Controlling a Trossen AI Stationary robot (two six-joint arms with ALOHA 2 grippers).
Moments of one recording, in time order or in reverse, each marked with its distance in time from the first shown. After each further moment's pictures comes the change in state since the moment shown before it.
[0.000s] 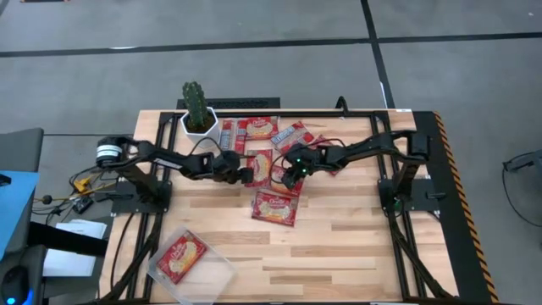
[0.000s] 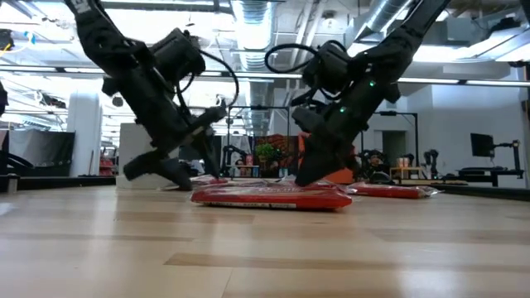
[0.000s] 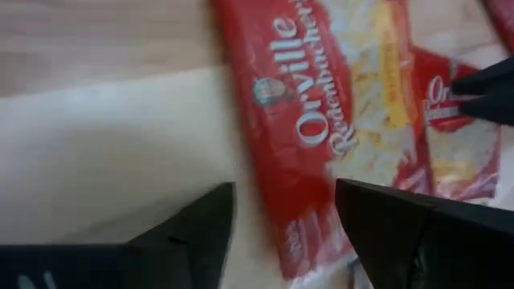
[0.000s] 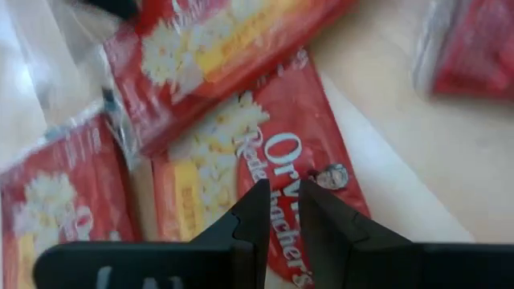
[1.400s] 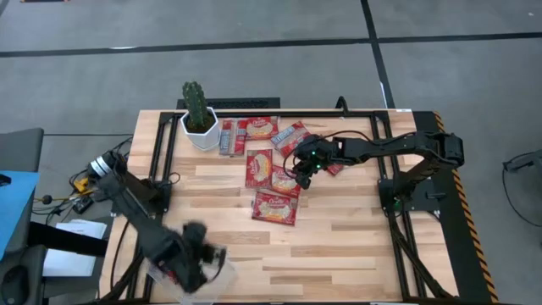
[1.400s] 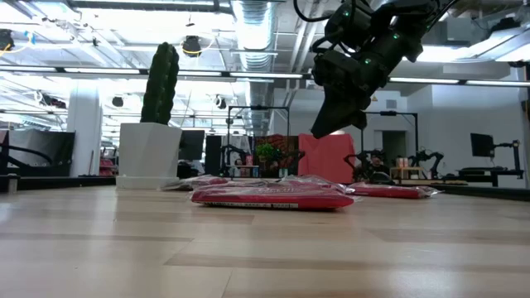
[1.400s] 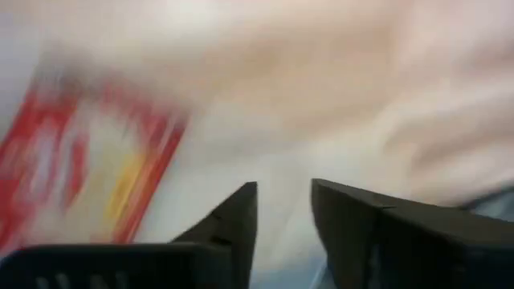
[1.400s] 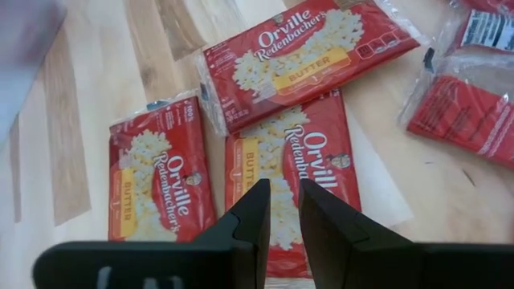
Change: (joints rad) left arm -1.026 0.033 0.781 -1.295 -0.249 -1.056; right arm 0.006 -0.302 -0.002 -0.241 -0.052 -0.178
